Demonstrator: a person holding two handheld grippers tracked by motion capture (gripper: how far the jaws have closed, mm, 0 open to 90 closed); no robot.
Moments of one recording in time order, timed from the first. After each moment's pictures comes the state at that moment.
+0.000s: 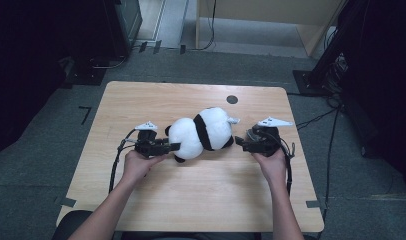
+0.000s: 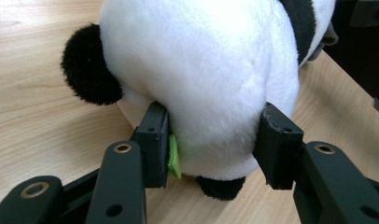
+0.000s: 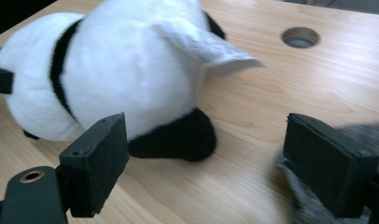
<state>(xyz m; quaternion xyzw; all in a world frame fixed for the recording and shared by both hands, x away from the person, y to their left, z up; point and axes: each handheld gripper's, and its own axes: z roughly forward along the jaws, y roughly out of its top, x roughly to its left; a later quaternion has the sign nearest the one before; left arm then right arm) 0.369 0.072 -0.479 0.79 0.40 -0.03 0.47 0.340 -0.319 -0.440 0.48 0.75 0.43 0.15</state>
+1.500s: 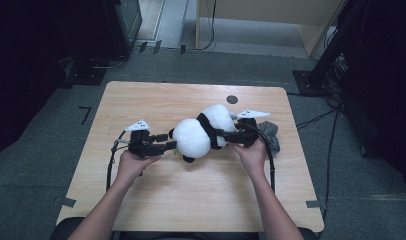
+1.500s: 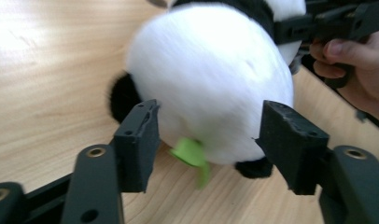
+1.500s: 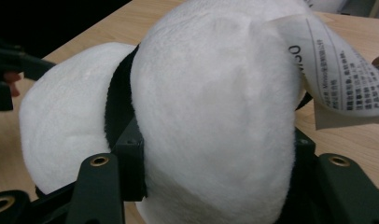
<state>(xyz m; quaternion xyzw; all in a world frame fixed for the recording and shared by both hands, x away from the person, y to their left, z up) 0.362 0.094 -0.459 0.77 0.37 -0.02 0.52 0.378 -0.275 -0.449 0.43 0.76 0.48 0.10</state>
